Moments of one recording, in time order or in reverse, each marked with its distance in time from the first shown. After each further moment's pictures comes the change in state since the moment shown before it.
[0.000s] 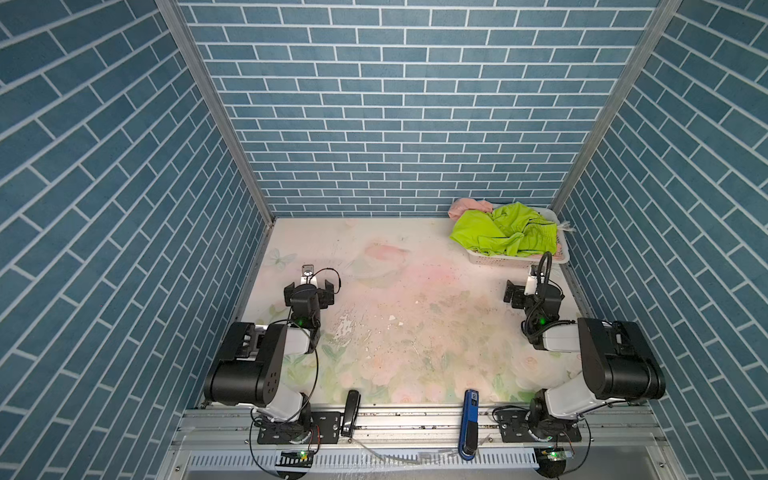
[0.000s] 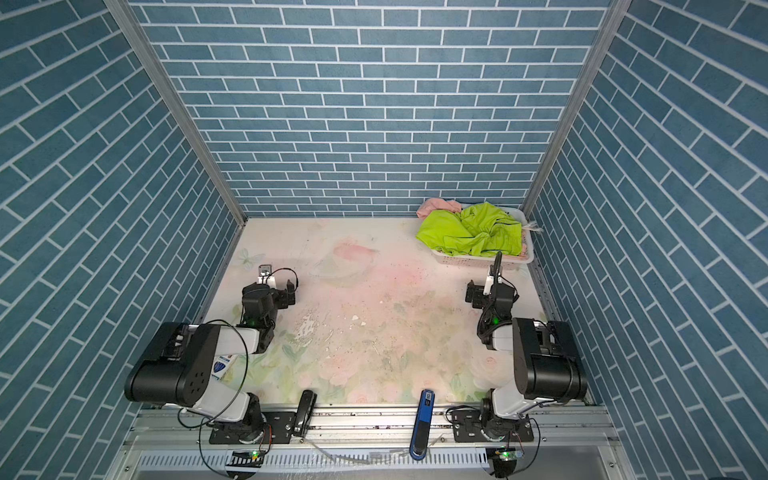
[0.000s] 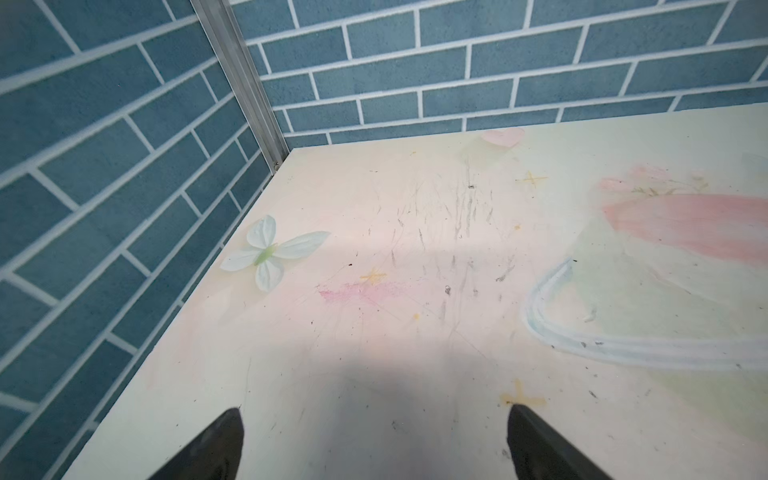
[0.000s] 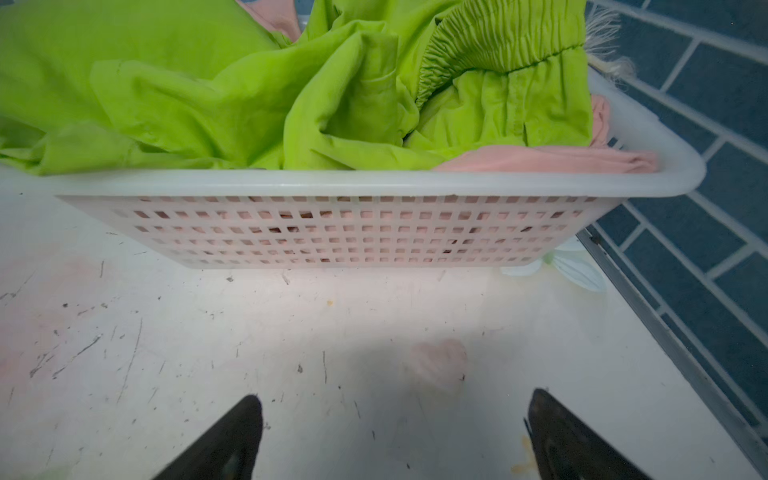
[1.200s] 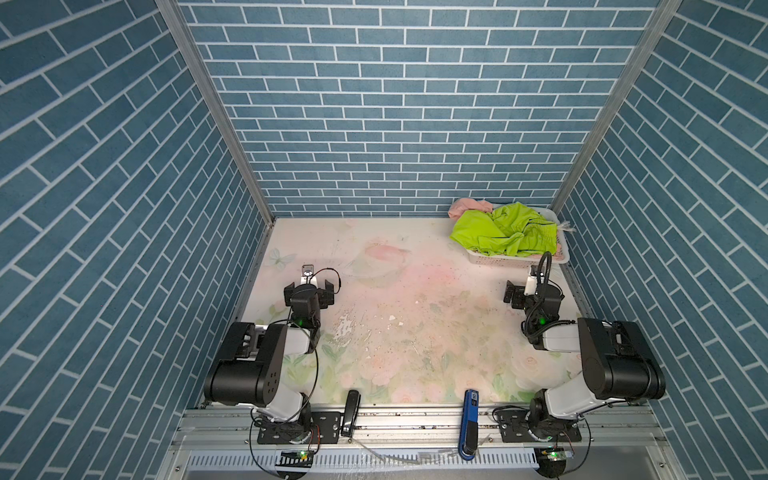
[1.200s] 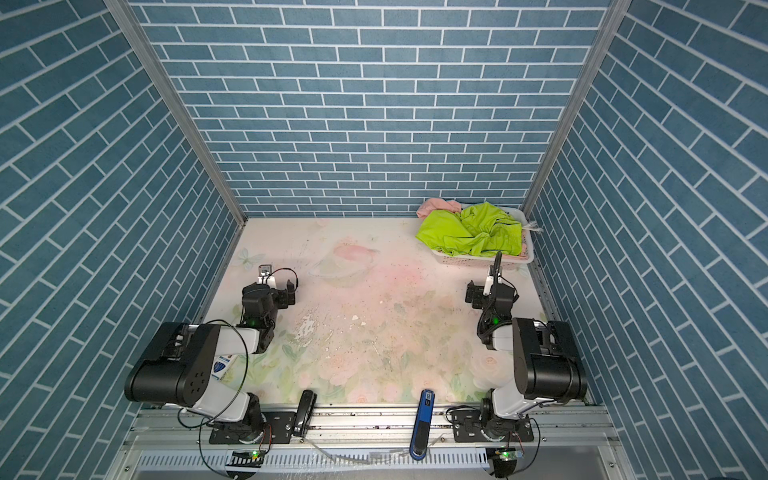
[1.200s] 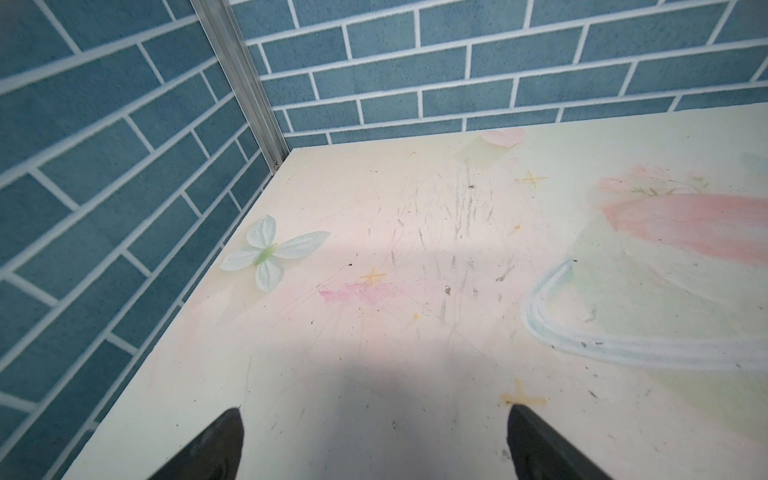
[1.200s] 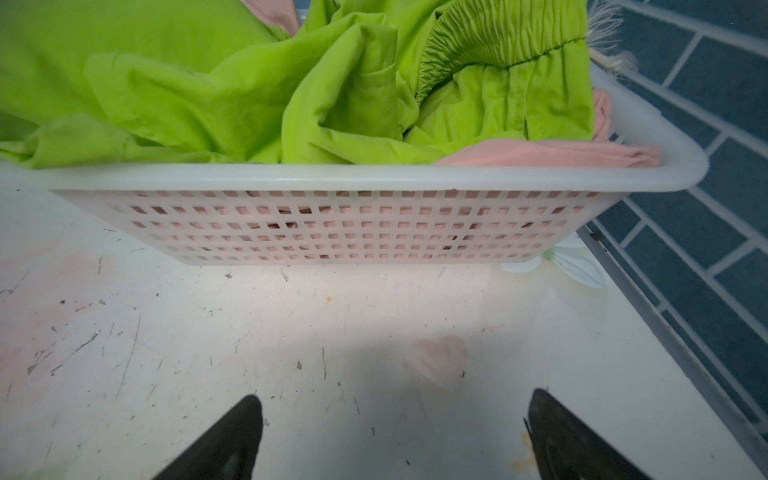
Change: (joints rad) left arm 0.000 0.000 0.000 0.000 0.000 0.000; right arm 0.000 0.000 0.000 -0.008 0.001 0.000
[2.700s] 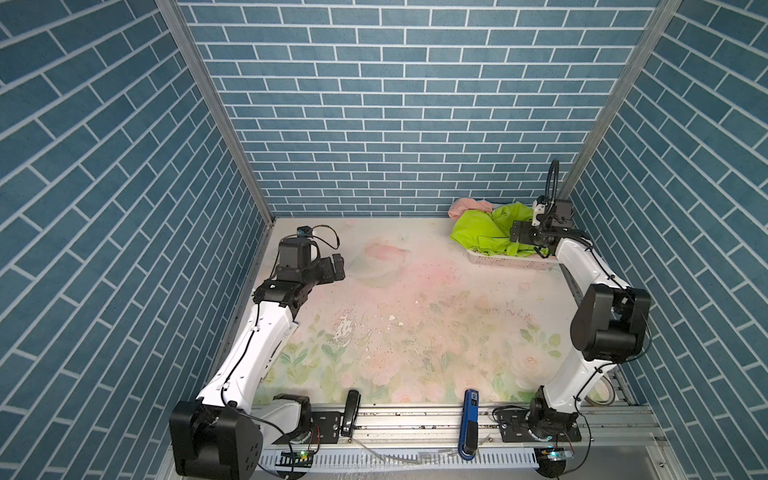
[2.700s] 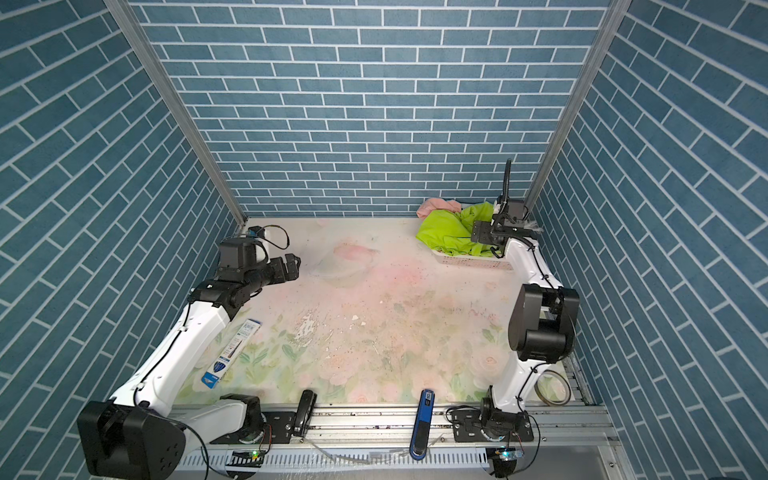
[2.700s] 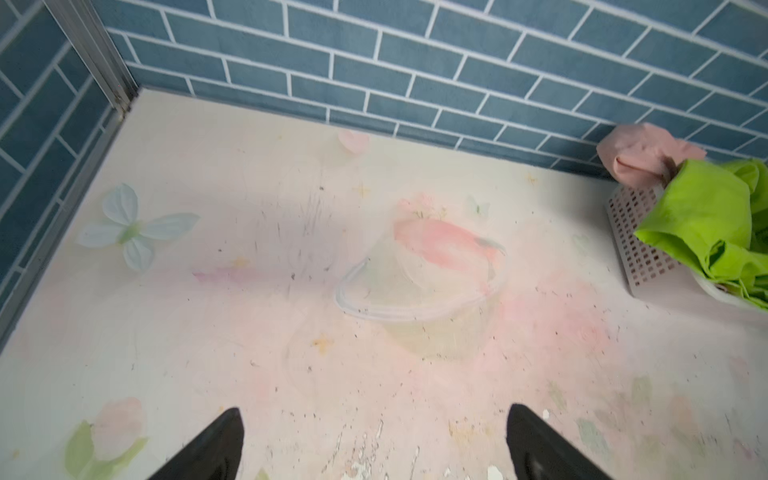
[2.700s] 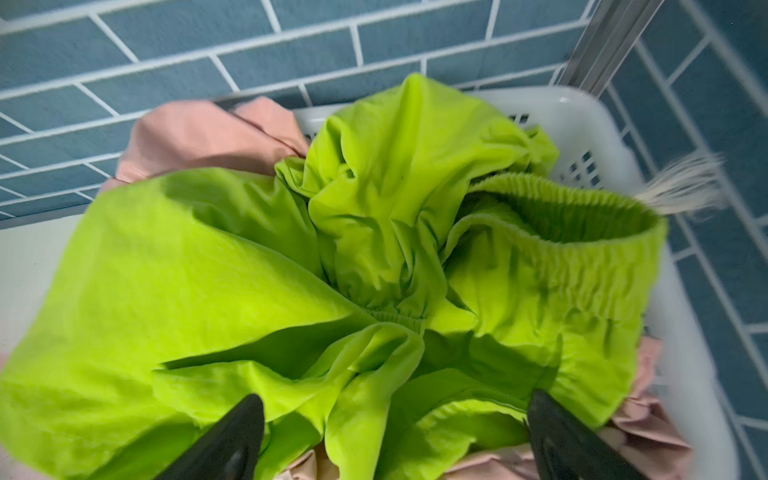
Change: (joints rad) left arm -0.067 -0.363 0.640 -1.284 0.347 -0.318; right arm -0.024 0.302 1.148 -1.212 -0.132 0.098
